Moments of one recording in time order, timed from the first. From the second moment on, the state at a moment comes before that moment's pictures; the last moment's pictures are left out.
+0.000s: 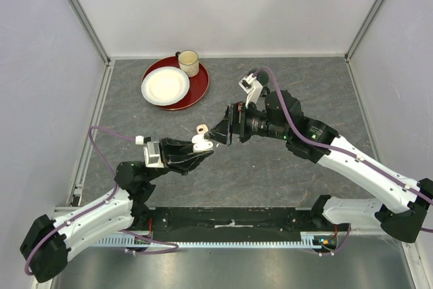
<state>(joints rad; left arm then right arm) -0.77 0.70 0.21 1.11 0.46 -0.26 0.90 1.17 1.23 -0.35 -0.25 0.69</state>
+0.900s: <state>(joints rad) -0.77 0.50 0.18 0.92 0.39 -0.26 0.63 1.19 1.19 -0.39 -0.05 0.48</state>
